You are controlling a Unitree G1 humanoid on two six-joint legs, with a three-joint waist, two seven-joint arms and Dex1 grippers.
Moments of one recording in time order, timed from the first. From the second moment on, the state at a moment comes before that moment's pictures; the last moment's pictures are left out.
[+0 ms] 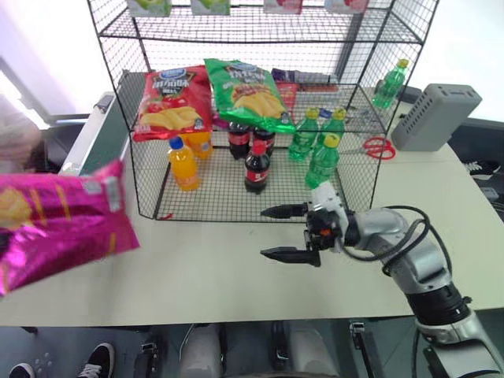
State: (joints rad) left arm 0.73 1.01 1.14 -0.22 -1.55 0.91 -1.22; right arm -0.35 -0.61 0.15 -0.26 0.68 0.60 1.15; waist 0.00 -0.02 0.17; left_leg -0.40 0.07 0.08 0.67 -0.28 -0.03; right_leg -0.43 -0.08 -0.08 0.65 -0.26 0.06
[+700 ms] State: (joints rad) left arm -0.08 0.69 0.22 -0.30 -1.75 0.98 -0.86; right arm -0.37 -0.68 -0.04 -0.29 1.23 1.17 1.06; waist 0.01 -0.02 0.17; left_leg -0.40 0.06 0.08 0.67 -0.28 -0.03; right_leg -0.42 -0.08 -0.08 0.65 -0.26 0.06
